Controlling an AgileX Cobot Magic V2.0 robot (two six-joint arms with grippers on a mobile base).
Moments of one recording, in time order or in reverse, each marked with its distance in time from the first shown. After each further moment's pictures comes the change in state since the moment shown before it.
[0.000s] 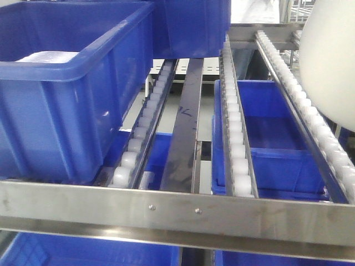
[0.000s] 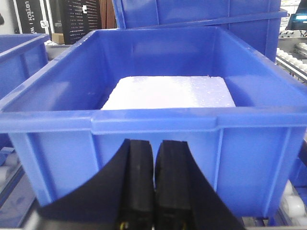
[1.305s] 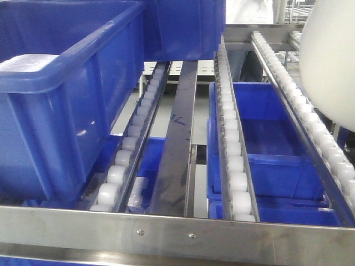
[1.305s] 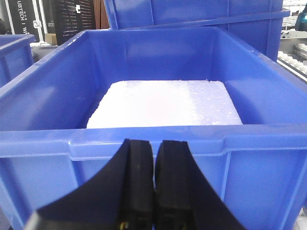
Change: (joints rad) left arm 0.000 0.000 0.000 0.000 0.000 0.000; right arm 0.000 0.000 0.000 0.000 0.000 0.000
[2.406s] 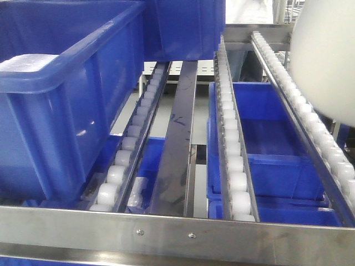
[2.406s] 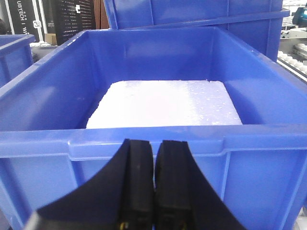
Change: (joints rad) left arm 0.000 0.000 0.000 0.000 0.000 0.000; right arm 0.000 0.069 -0.004 0.011 -0.051 0.000
